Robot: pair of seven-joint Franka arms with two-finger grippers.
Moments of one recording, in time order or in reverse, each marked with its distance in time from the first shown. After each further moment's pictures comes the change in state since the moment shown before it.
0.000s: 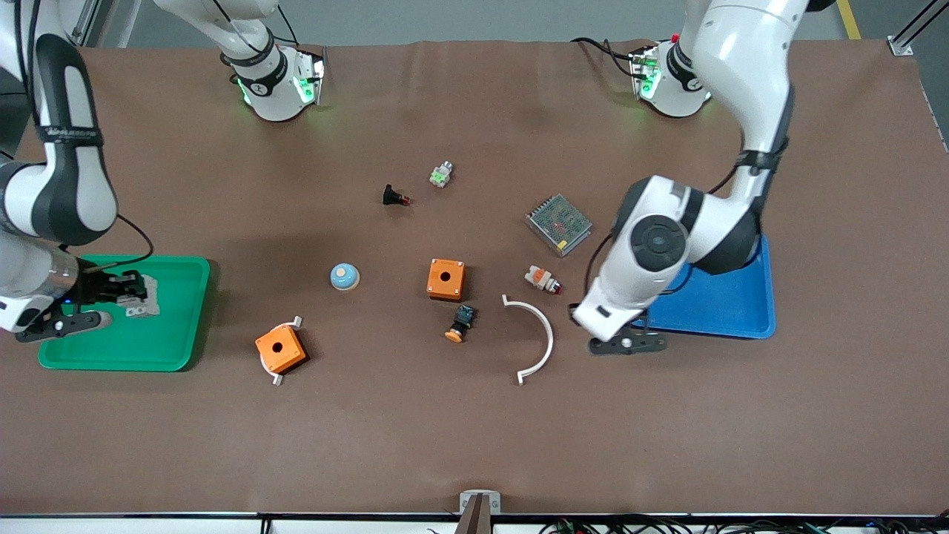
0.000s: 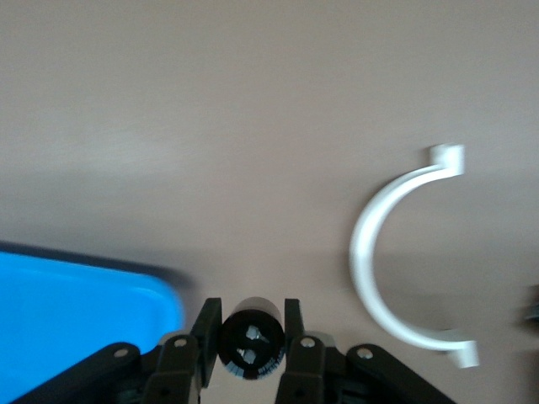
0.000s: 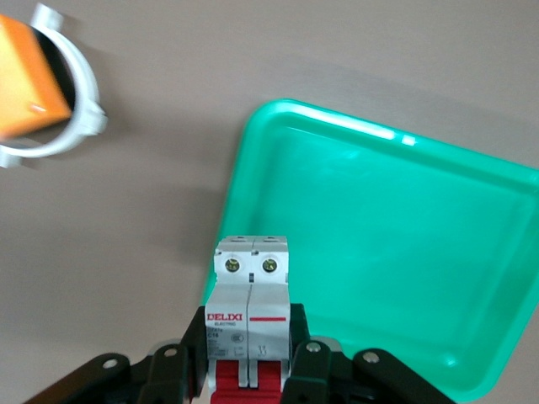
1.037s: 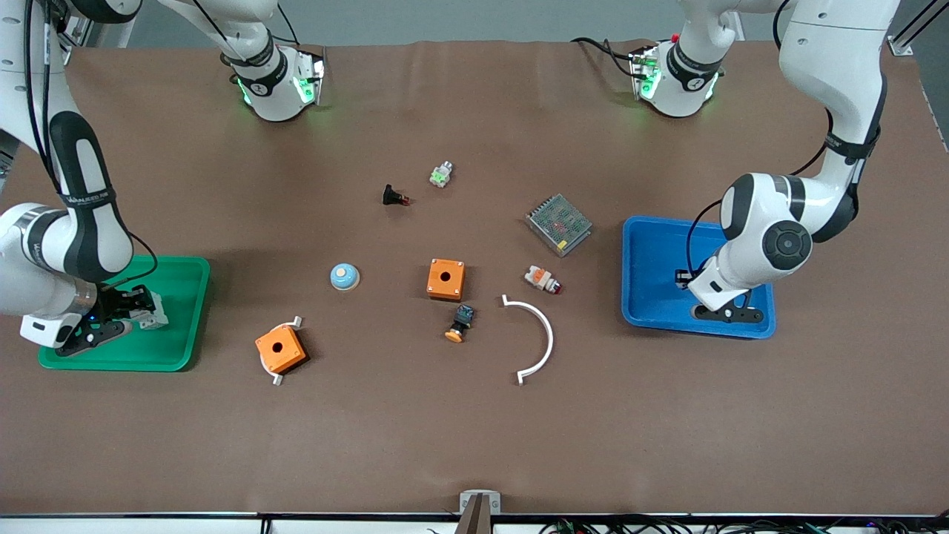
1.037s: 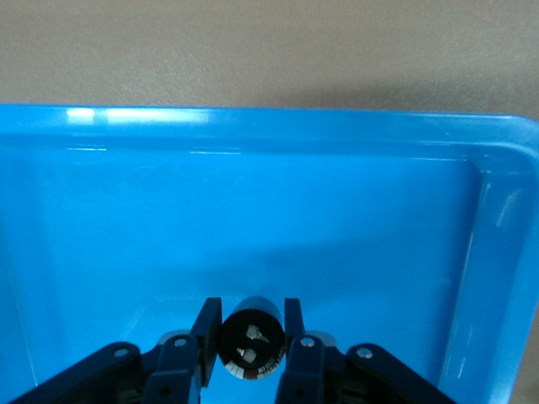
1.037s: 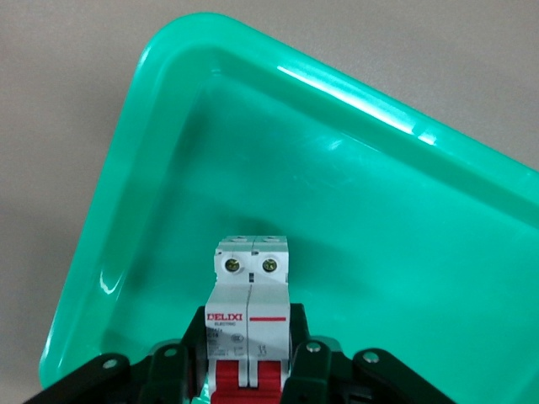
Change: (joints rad) left arm 0.292 -0.133 -0.014 -0.482 0.001 0.193 0.374; right arm -0.084 0.208 0.008 -0.008 0.001 0.196 -0.216
